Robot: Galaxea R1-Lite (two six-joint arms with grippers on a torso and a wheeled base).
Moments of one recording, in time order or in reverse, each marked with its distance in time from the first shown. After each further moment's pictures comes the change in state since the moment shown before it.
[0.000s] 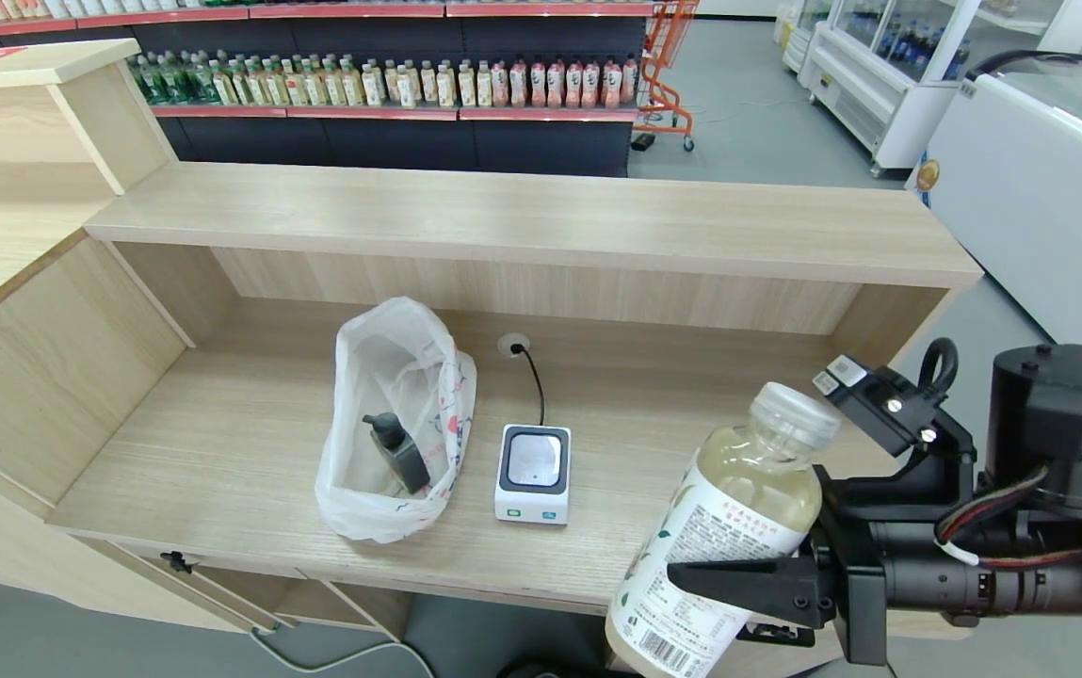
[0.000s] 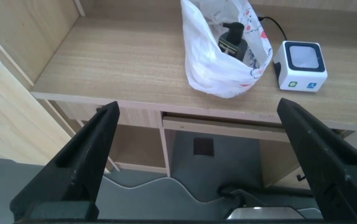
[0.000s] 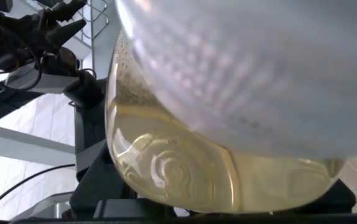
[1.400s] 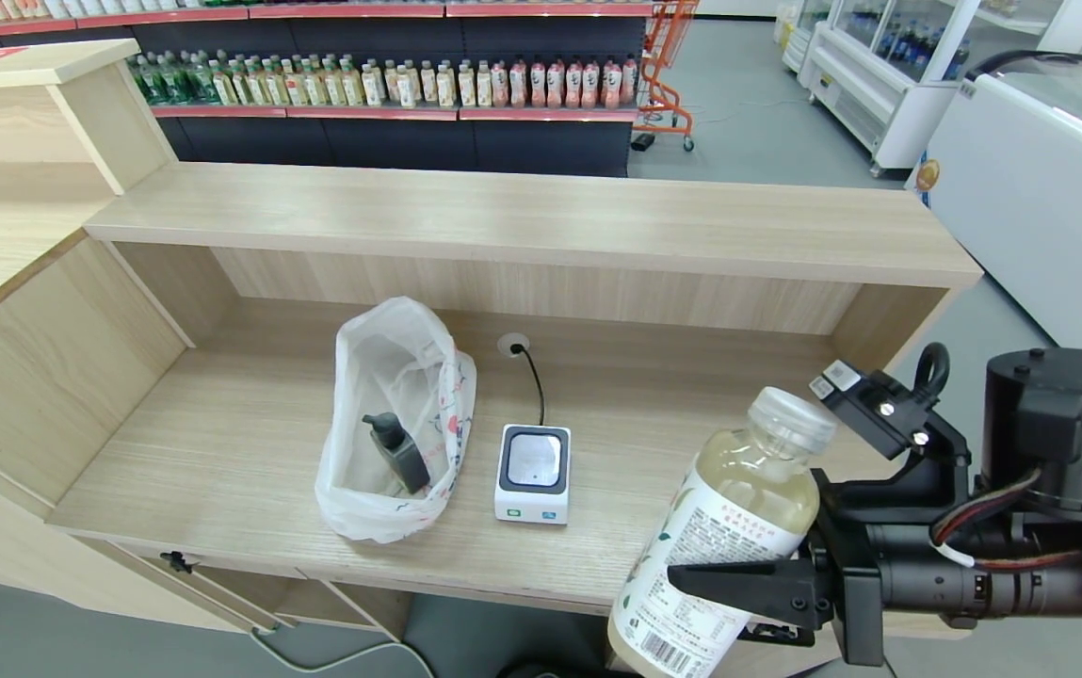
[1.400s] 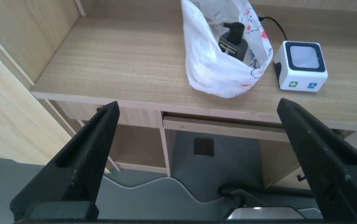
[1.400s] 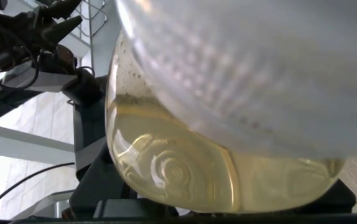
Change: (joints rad) left arm 0.000 0.000 0.000 0.000 0.000 0.000; right arm -0.004 0.004 0.004 0.009 -0.004 0.000
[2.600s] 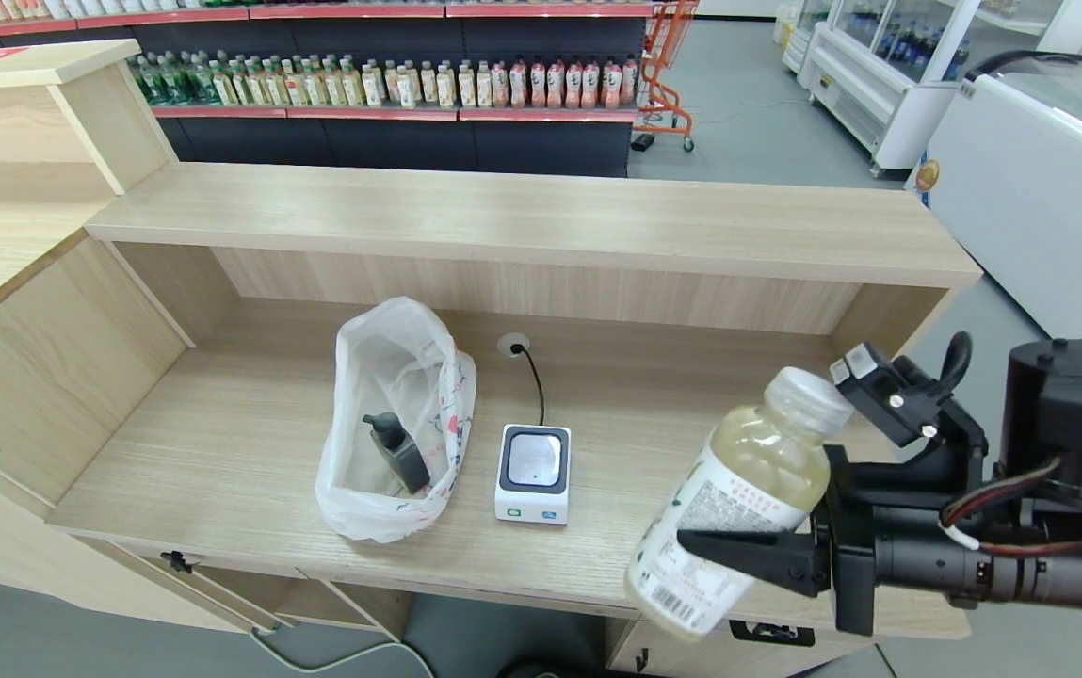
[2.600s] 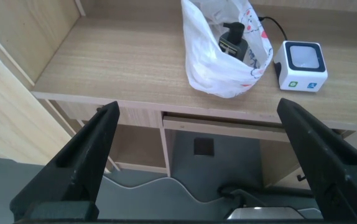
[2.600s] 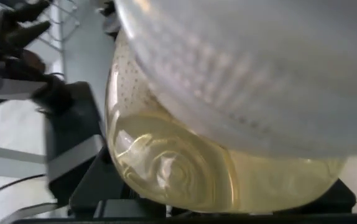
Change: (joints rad) left arm 0.000 0.000 0.000 0.000 0.000 0.000; right arm -0.047 -0.020 -0.008 -0.001 -0.124 -0.134
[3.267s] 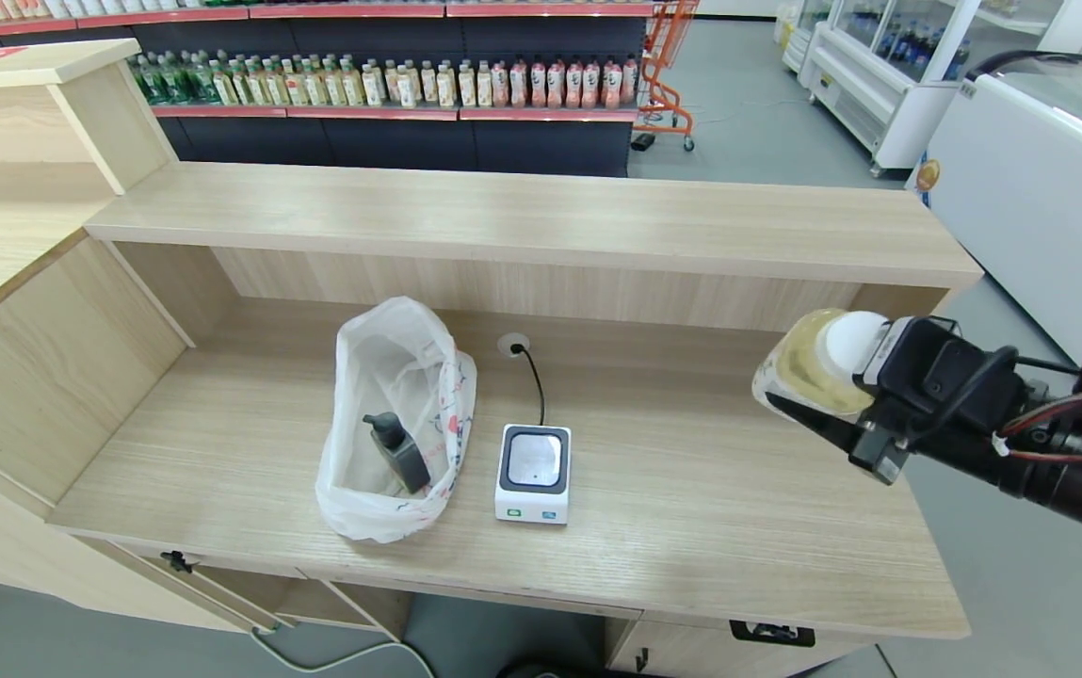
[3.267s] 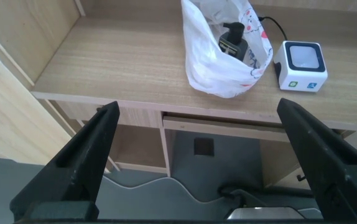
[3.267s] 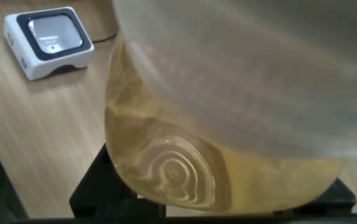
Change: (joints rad) left arm 0.000 0.000 0.000 0.000 0.000 0.000; right arm -0.166 -0.020 -0.037 -0.129 -0.394 -0.901
